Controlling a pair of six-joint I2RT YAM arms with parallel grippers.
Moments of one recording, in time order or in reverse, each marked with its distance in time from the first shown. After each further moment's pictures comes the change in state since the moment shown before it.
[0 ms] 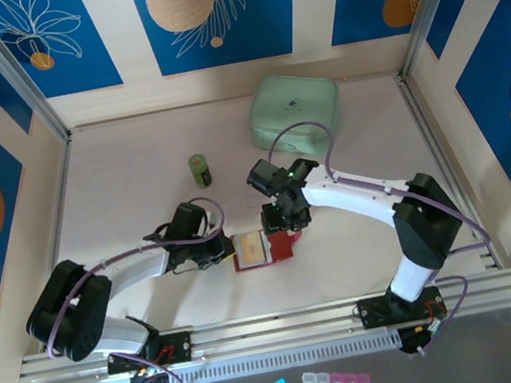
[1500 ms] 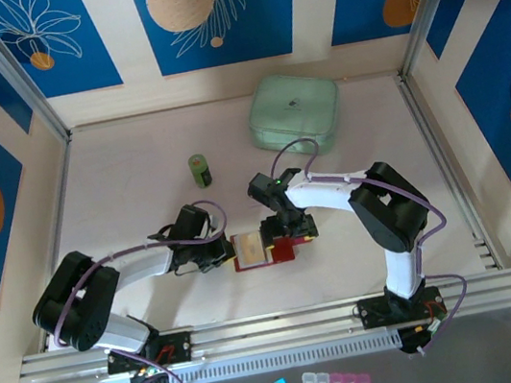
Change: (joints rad) left arm -0.005 0.058 -0.009 0.018 -0.013 -0.003; right arm -0.036 0.197 -0.062 0.066 -0.027 0.006
